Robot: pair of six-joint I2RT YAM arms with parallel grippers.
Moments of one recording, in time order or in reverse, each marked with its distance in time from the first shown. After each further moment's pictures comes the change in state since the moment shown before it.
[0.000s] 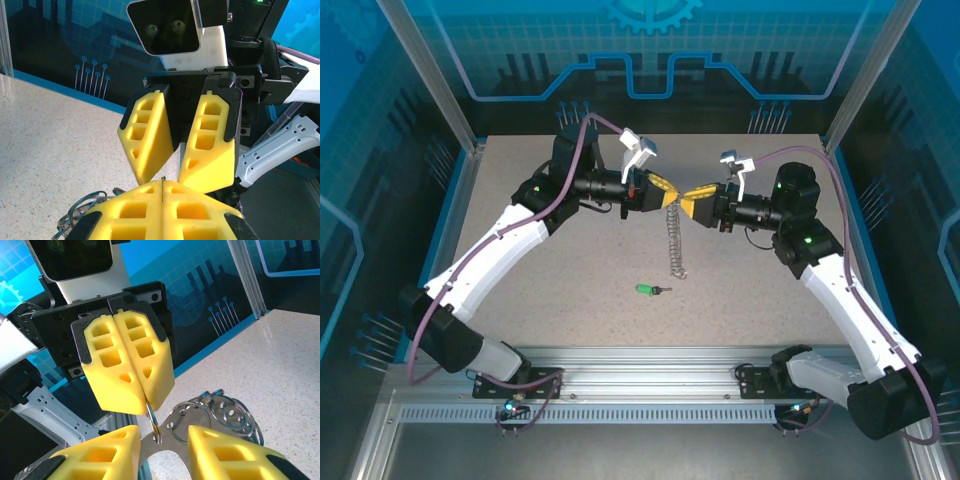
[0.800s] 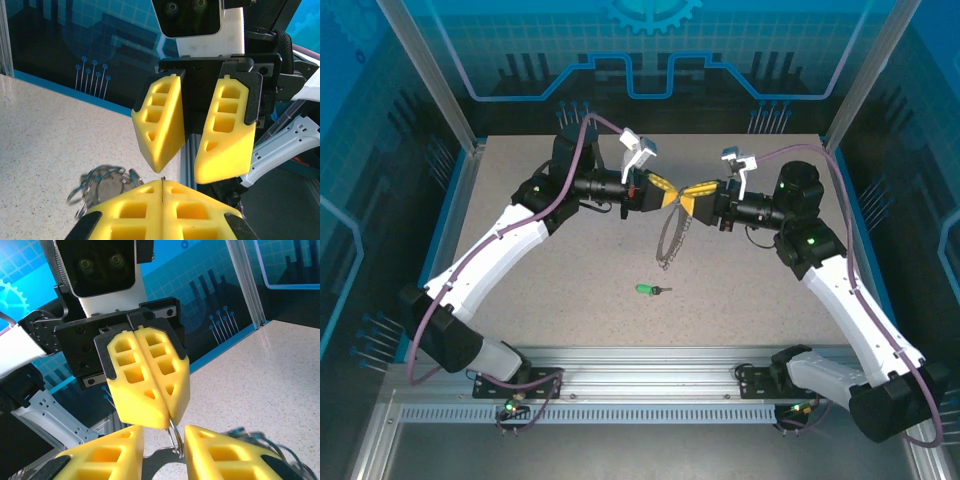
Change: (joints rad) left arm 0.000 0.000 0.000 0.000 0.001 0.003; right arm 0.022 -0.005 0.031 0.005 0.018 0.001
